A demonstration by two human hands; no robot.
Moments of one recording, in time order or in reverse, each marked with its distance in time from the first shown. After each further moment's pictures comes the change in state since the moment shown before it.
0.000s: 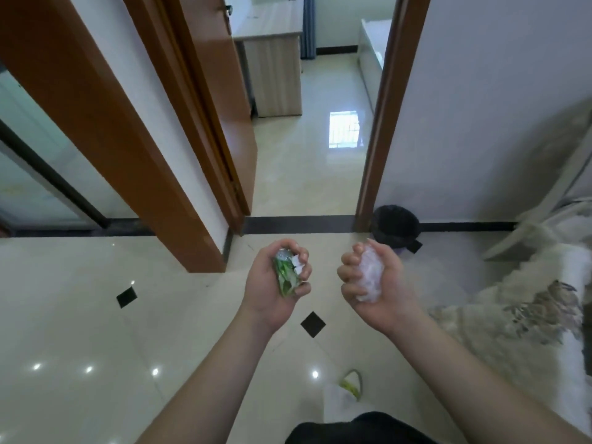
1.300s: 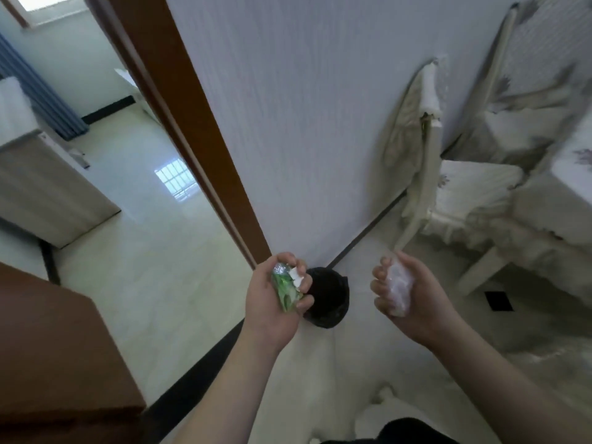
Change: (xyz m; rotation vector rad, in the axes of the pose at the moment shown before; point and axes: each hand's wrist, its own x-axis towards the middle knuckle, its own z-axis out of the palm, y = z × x) left_hand 0.560 0.018 0.247 0.140 -0.448 -0.561; right_hand 0.246 -0.402 -0.084 0.130 0.355 -0.677
